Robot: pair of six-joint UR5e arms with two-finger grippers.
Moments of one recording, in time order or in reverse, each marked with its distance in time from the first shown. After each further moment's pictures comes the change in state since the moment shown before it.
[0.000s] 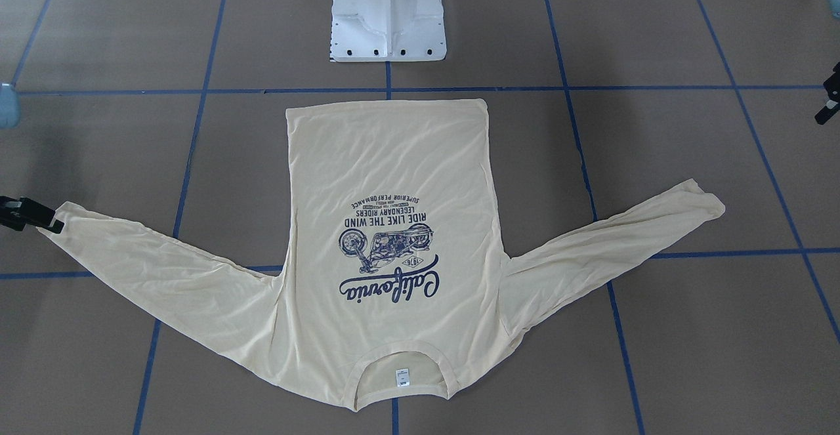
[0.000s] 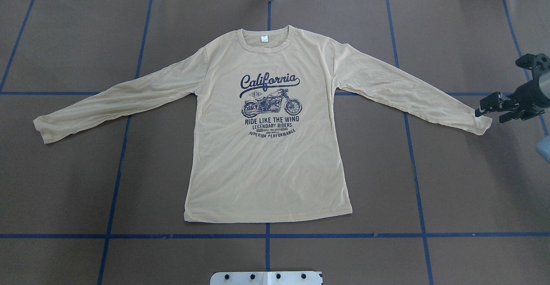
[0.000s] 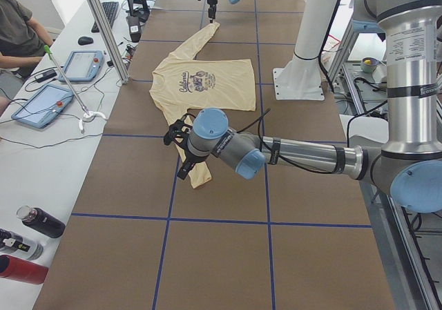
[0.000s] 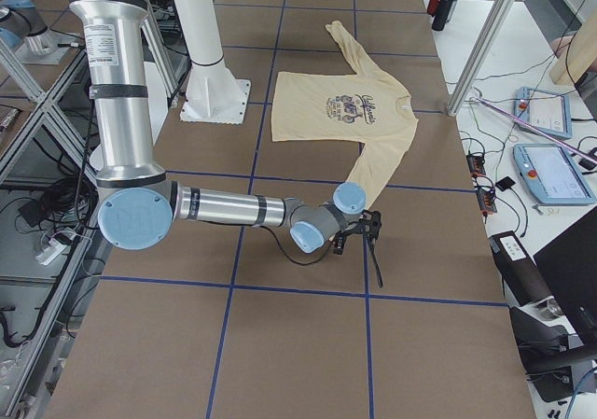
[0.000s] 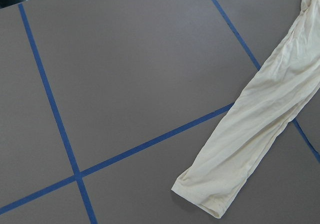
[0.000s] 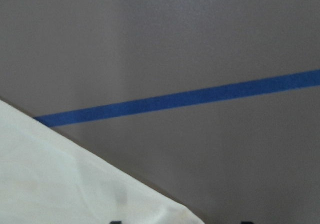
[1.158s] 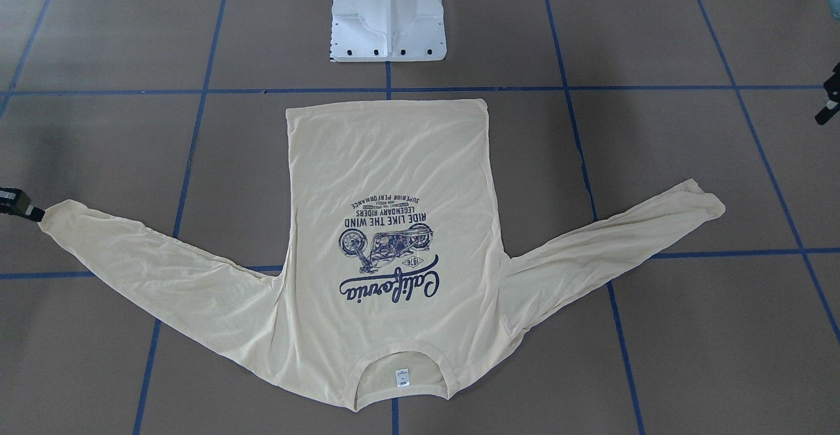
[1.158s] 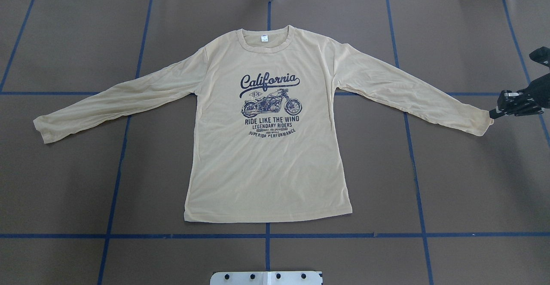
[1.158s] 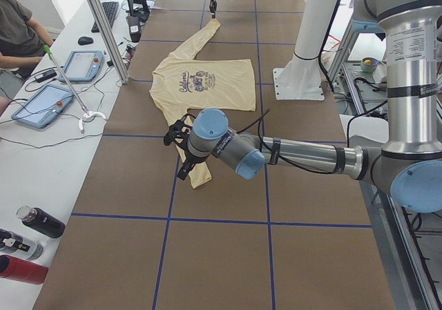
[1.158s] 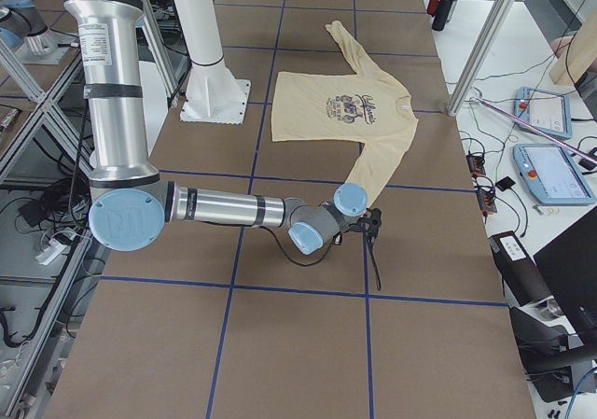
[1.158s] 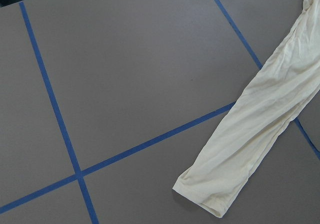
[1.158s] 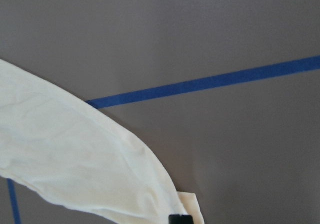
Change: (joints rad) left arm 0.000 0.000 0.002 -0.001 0.001 0.003; right arm 0.073 -0.041 0.094 -0.003 0.135 0.005
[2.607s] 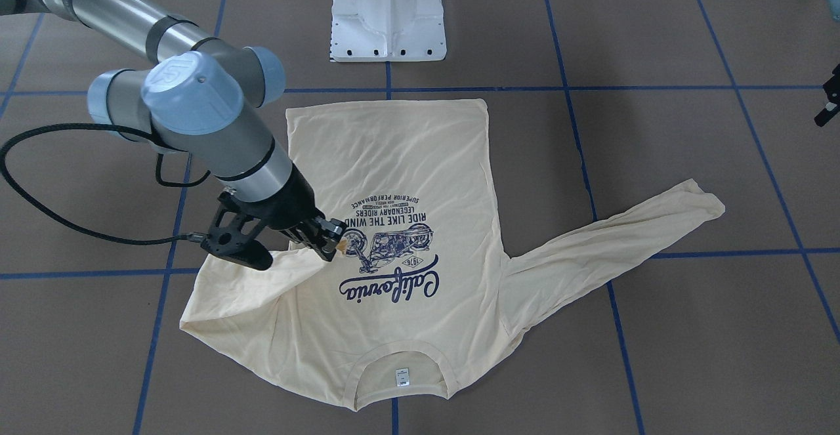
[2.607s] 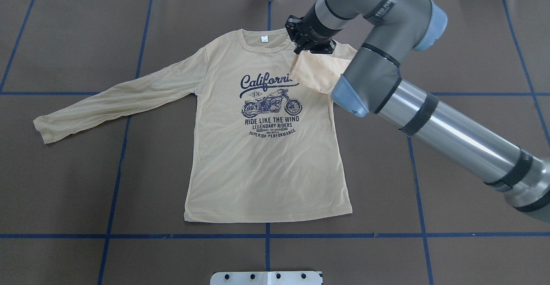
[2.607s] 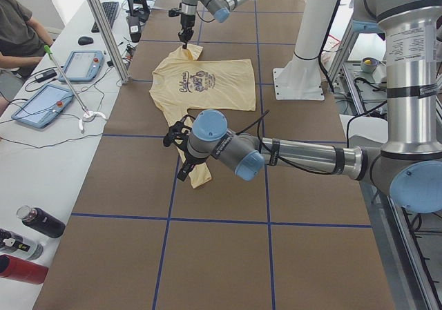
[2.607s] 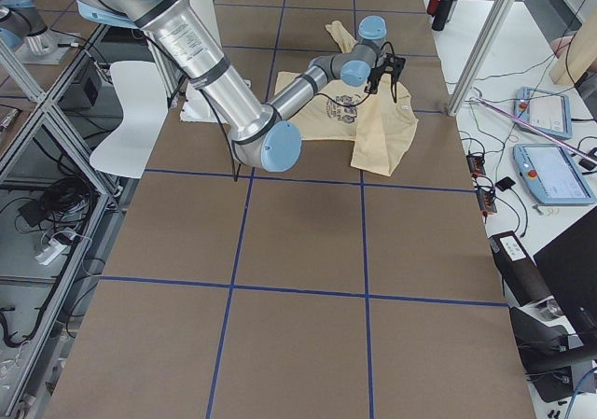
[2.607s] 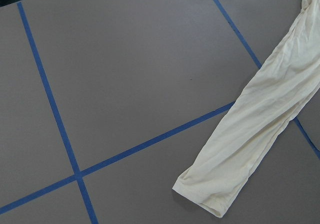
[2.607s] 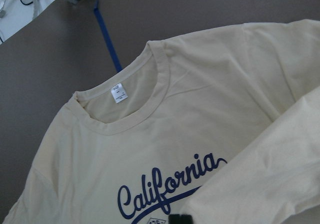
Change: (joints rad) left arm 0.001 -0.003 0.009 -0.002 -0.002 0.003; right arm -0.390 0.828 -0.060 -0.382 -0.452 0.668
